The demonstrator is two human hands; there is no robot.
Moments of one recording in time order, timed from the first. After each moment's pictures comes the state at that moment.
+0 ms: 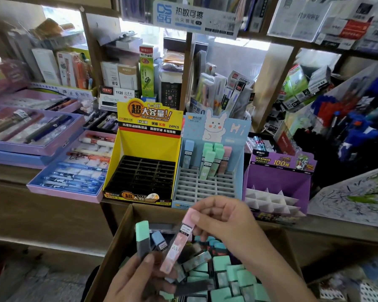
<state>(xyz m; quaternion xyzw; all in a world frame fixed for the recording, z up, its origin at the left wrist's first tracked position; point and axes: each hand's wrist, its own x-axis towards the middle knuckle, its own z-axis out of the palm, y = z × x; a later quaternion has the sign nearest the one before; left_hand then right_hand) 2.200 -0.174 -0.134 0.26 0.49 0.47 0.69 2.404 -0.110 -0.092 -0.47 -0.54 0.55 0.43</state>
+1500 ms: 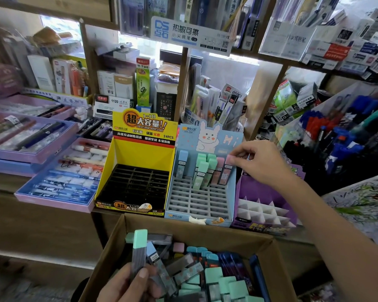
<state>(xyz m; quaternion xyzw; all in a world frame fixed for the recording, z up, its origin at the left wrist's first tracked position) 2.198 -0.165 -0.156 0.35 0.54 0.46 0.62 2.503 0.020 -0.026 -0.58 -0.74 0.08 0.32</state>
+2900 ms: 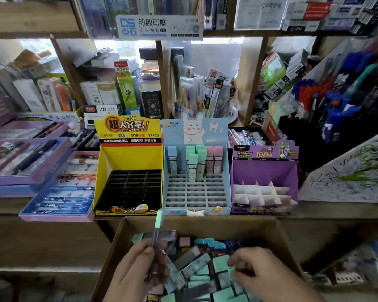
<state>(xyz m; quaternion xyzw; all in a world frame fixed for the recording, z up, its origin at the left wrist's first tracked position) 2.210 -0.140 -0.128 0.33 0.52 0.45 0.64 2.488 -0.156 -0.163 -0.67 -0.62 0.39 0.11</state>
